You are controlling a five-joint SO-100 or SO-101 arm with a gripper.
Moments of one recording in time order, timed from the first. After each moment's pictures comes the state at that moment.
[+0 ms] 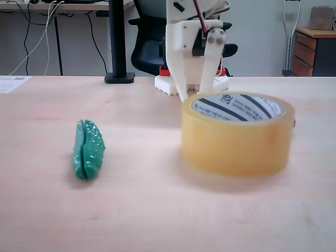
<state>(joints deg) -1.2 192.9 178.7 78.8 -87.7</state>
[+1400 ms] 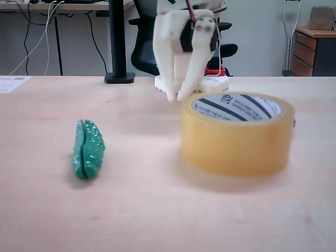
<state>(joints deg) 9.1 192.9 178.3 61.1 -87.7</state>
